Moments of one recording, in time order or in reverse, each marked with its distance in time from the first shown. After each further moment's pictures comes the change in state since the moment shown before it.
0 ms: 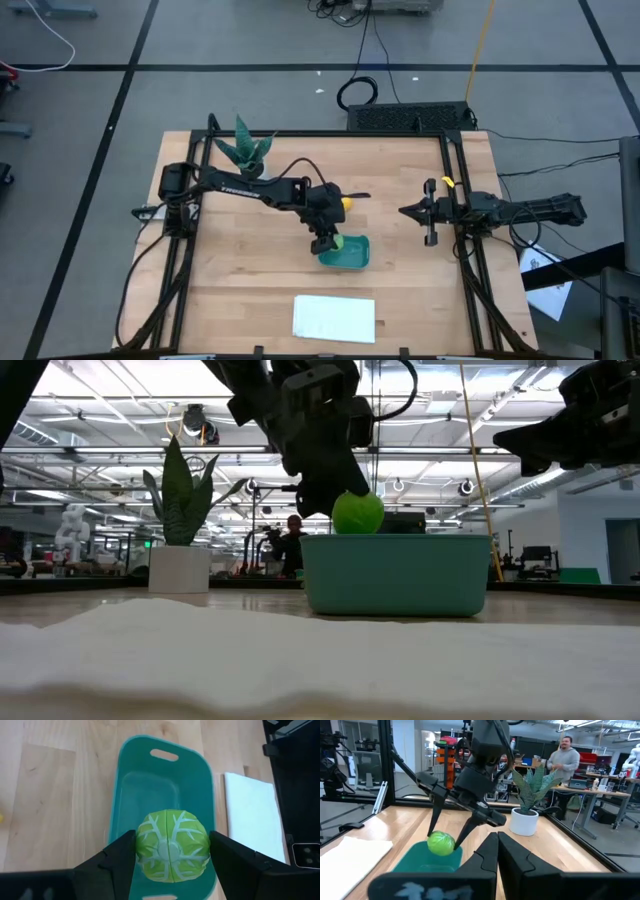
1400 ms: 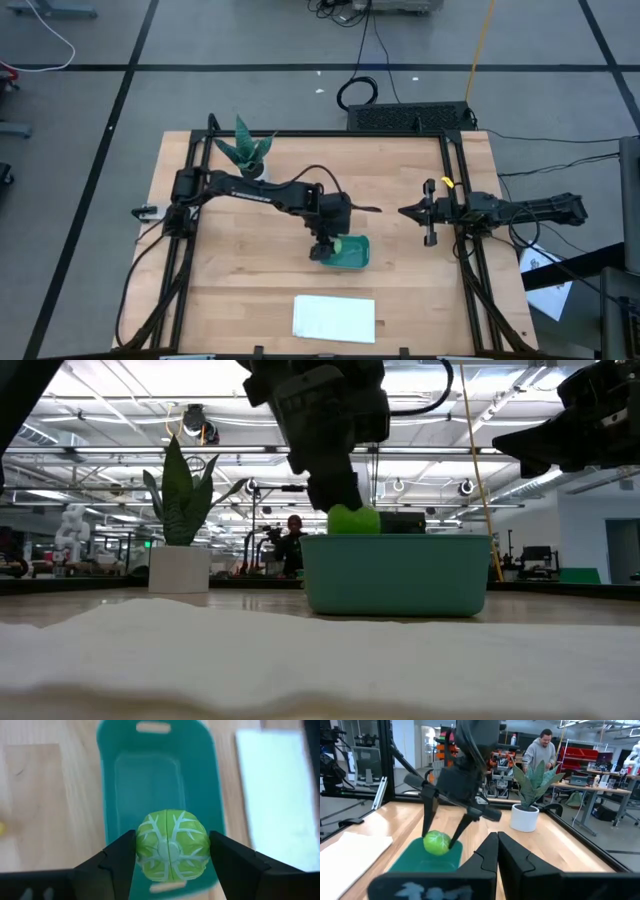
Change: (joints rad) left arm -0.046 0.105 0.212 -0.298 -0.089 0.217; right arm 0.000 0.015 0.000 -0.004 -0.003 -0.001
